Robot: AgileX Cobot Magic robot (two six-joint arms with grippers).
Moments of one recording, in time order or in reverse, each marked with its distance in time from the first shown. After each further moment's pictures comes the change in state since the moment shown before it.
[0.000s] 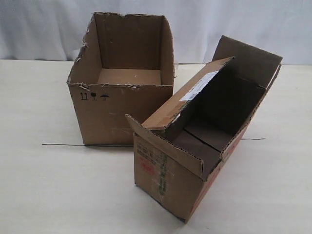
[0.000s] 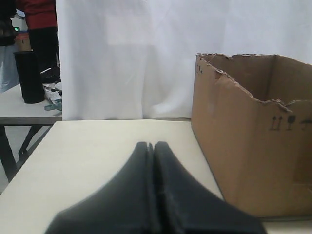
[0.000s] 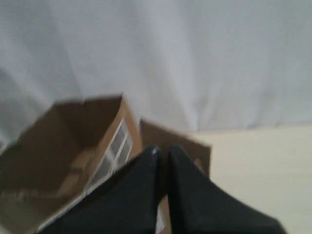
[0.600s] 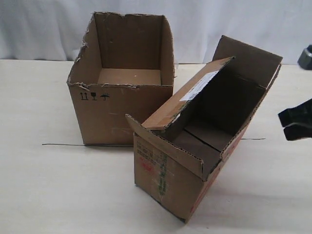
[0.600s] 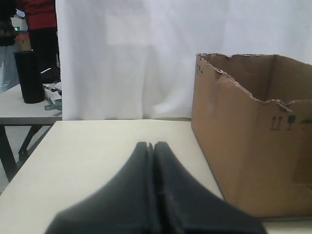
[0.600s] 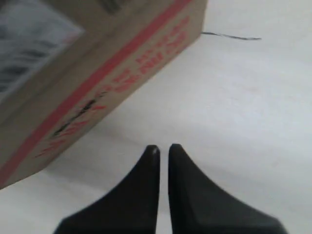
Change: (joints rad) left arm 0.002 0.000 0.000 0.000 0.000 0.000; right arm -0.003 0.608 -0.288 -0.567 0.643 0.295
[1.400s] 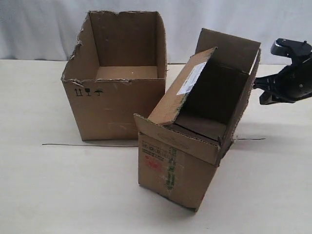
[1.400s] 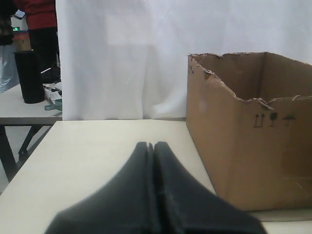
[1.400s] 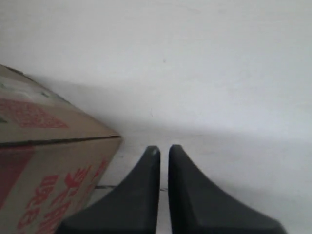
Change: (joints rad) left arm 0.000 0.000 0.000 0.000 0.000 0.000; right arm -0.075 0.554 -0.300 0.137 -0.344 -0.082
